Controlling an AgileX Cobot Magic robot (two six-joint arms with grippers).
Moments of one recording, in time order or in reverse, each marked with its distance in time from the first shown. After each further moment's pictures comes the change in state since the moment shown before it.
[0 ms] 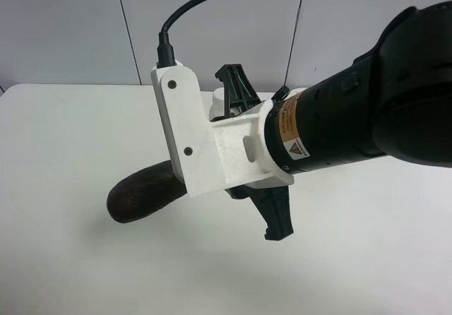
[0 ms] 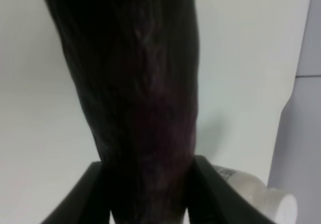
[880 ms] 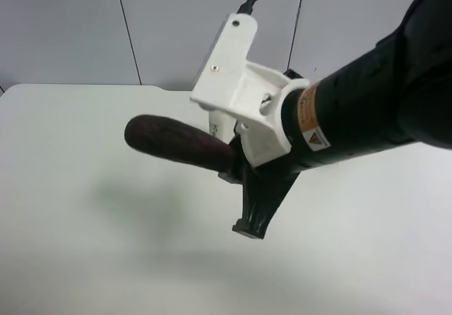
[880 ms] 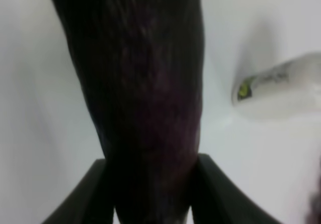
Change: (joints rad) left arm 0.000 0.000 0.071 -0.047 -0.053 0.000; right arm 0.000 -0.049 -0.037 0.003 0.154 0.709
